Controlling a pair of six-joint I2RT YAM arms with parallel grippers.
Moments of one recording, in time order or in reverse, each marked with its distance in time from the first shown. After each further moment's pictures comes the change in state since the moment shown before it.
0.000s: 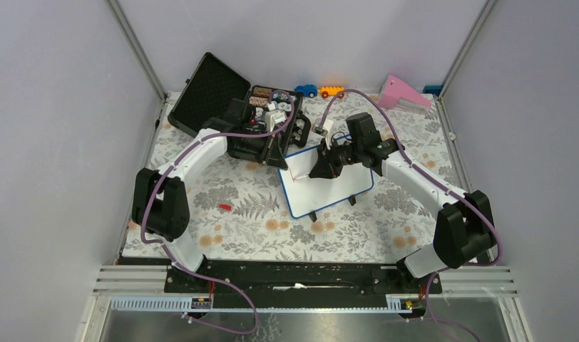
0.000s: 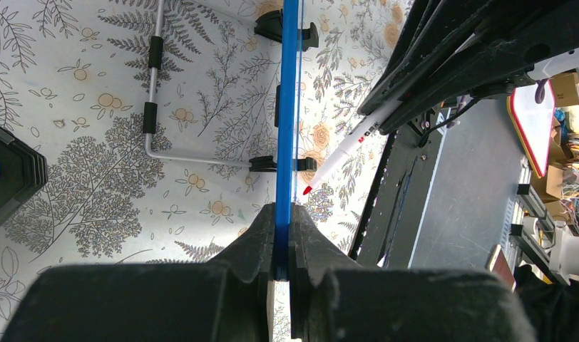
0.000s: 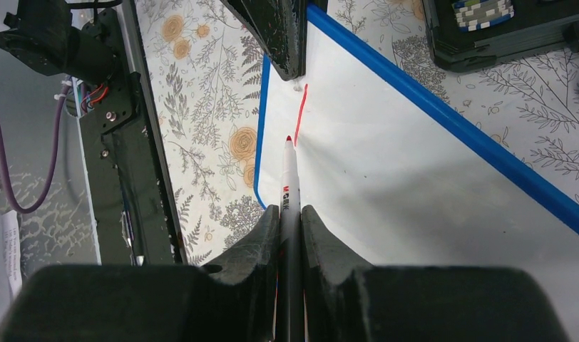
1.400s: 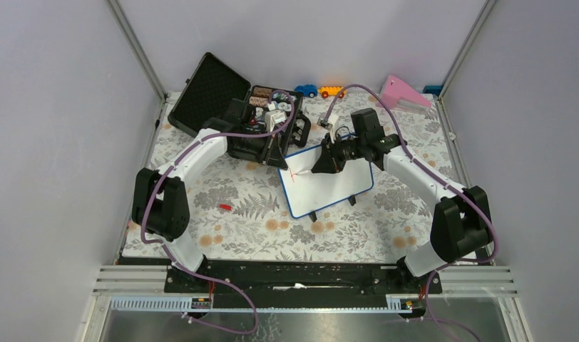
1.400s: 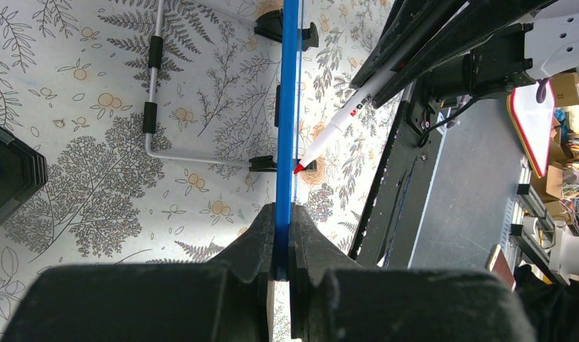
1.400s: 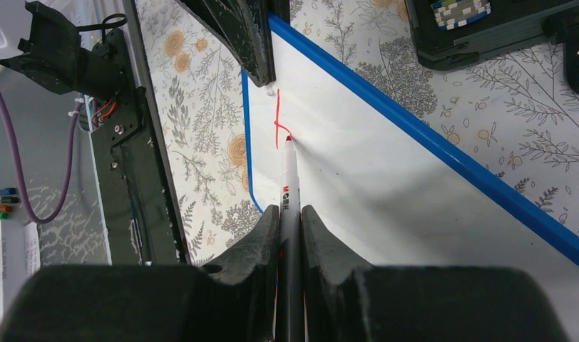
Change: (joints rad) left arm 0.000 0.000 0.000 0.000 0.000 0.000; right arm -0.058 0.038 0.032 0.000 -0.042 0.030
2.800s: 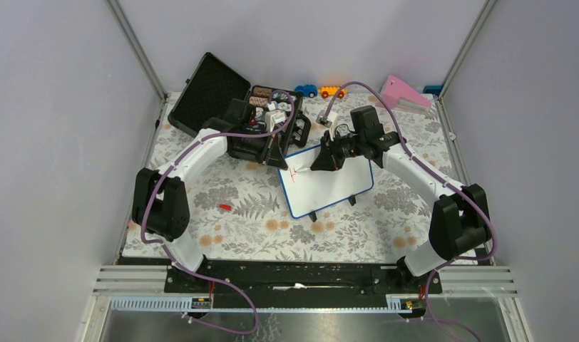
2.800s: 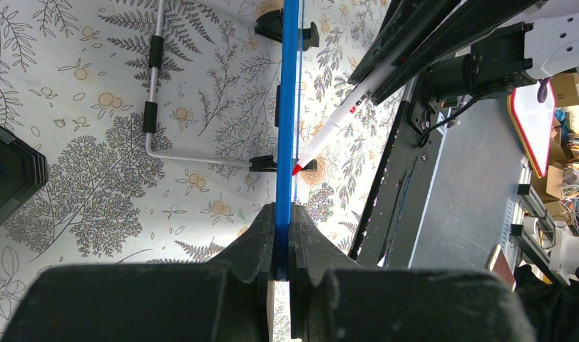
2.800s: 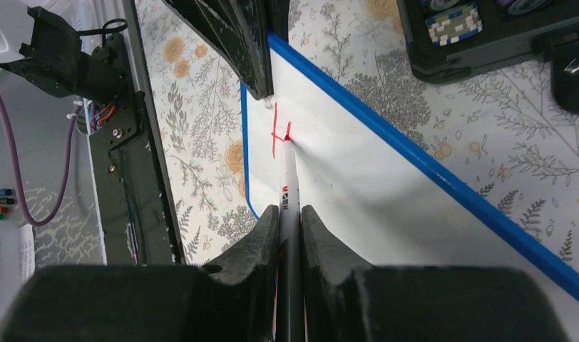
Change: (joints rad) left arm 0.000 0.000 0.000 0.000 0.000 0.000; right arm -0.003 0.019 0.038 -0.002 -0.010 -0.009
